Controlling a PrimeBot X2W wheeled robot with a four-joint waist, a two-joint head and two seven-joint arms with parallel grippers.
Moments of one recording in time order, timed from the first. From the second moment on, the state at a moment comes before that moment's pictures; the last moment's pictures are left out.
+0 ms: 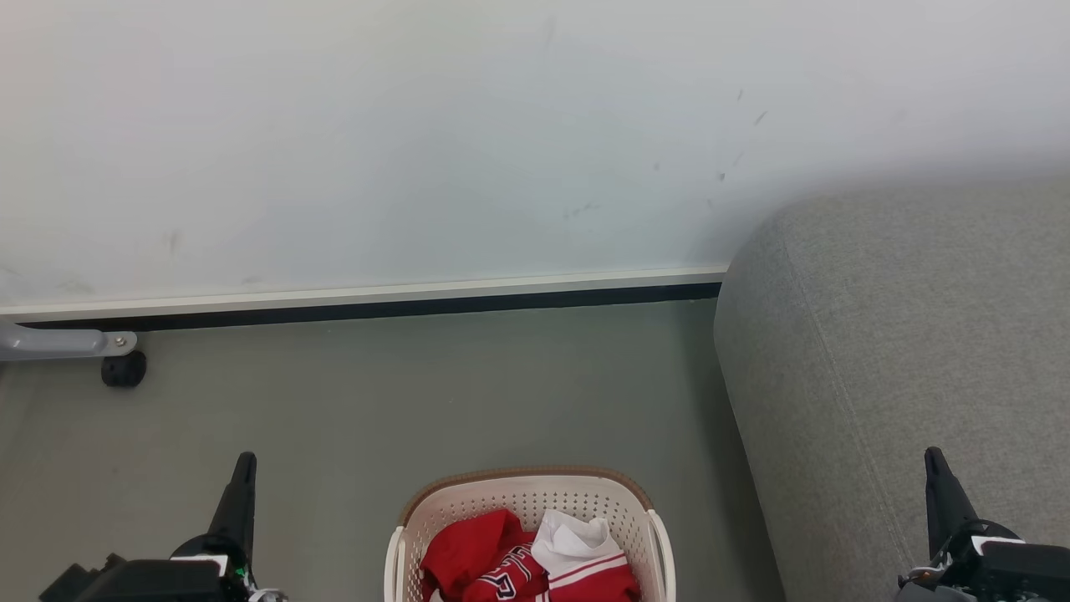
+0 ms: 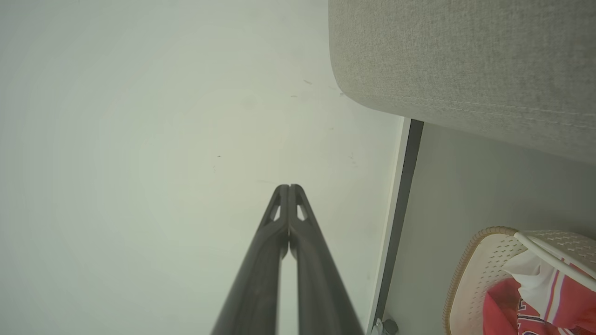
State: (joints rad) left arm -0.08 0.05 0.09 0.28 -1.61 -0.12 0.11; right arm -0.09 -0.04 -0.13 0.28 1.60 0.12 0.11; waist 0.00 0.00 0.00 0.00
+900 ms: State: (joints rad) left arm -0.08 0.05 0.09 0.28 -1.61 -0.12 0.11; right arm -0.09 -0.04 -0.13 0.28 1.60 0.12 0.11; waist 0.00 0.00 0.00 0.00
